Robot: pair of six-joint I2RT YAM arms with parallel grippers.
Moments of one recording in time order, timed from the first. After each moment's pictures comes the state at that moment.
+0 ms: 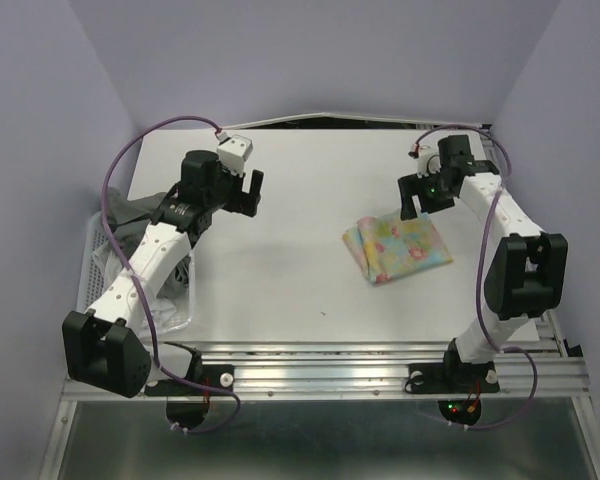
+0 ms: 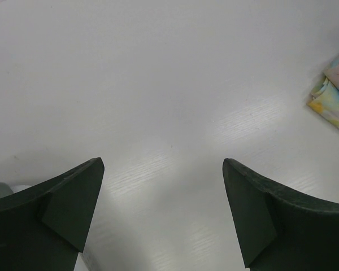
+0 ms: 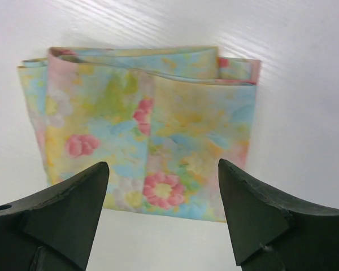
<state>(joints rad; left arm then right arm) -0.31 1.28 1.13 -0.36 0.10 0.08 0.01 1.74 1.45 -0.80 -0.26 -0.24</state>
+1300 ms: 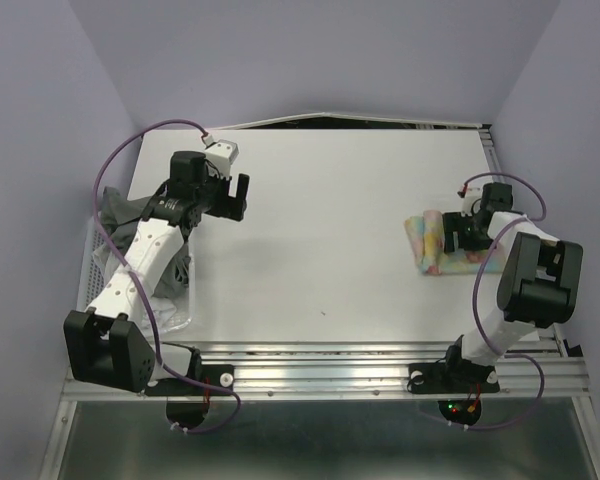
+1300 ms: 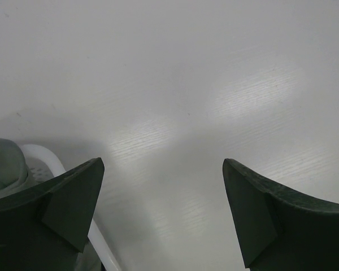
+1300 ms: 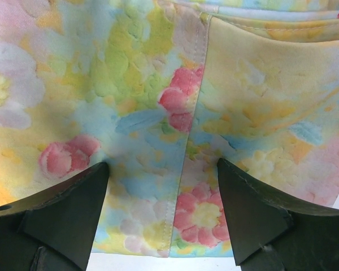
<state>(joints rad) -0.21 1.29 1.15 -0.49 0.12 0.08 -0.26 1.67 0.97 -0.40 -0.06 -0.30</state>
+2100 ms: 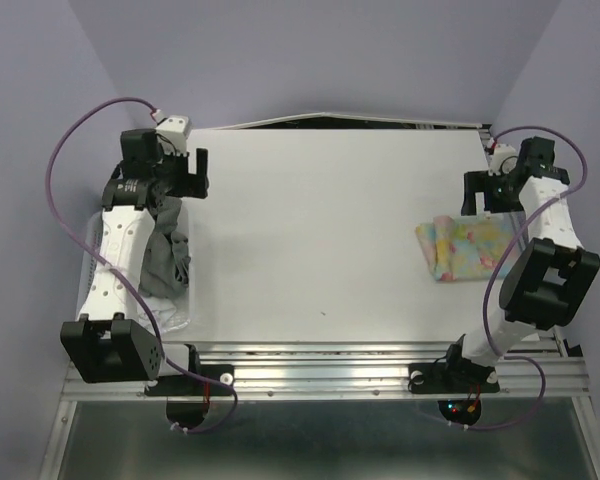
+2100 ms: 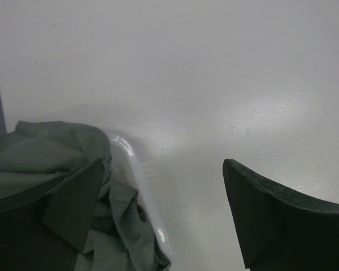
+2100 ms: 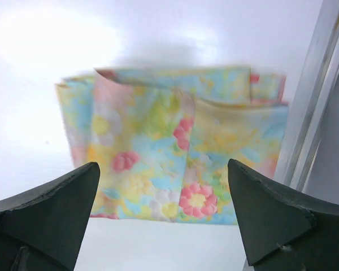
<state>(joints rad) -0.04 1.33 1.35 -0.64 0.18 0.11 -0.36 1.68 1.37 -0.80 -0.25 -0.38</state>
